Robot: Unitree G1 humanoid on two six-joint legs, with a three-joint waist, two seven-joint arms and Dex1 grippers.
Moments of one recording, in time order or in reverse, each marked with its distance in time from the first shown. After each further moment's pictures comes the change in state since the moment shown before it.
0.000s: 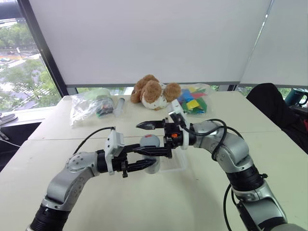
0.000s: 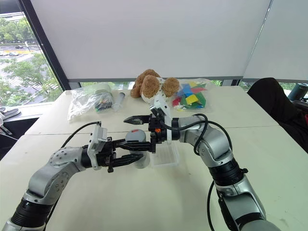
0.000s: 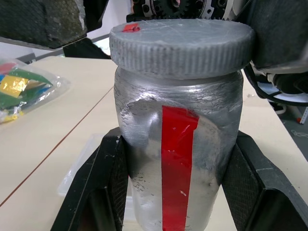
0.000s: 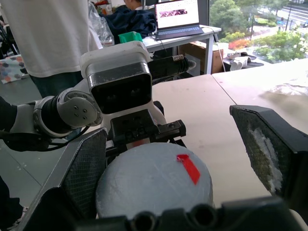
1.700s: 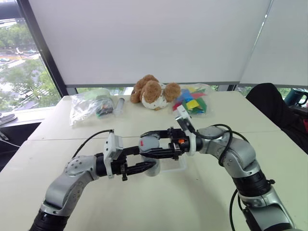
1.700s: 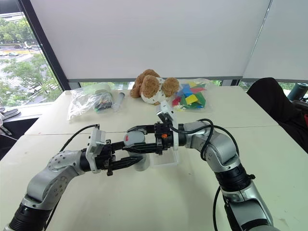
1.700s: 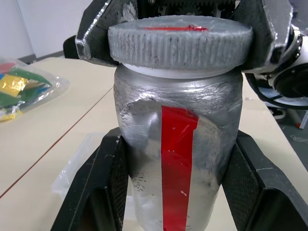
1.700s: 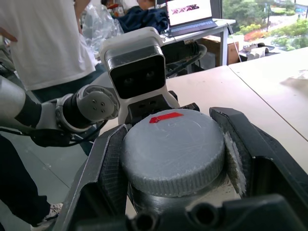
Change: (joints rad) left arm 0.046 -0.011 0.013 -0.038 -0.006 -0.003 0.005; right arm 0.067 -0.014 -0.038 -0.039 0.100 0.066 0.044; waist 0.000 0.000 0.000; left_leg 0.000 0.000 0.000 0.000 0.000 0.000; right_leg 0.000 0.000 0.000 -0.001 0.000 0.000
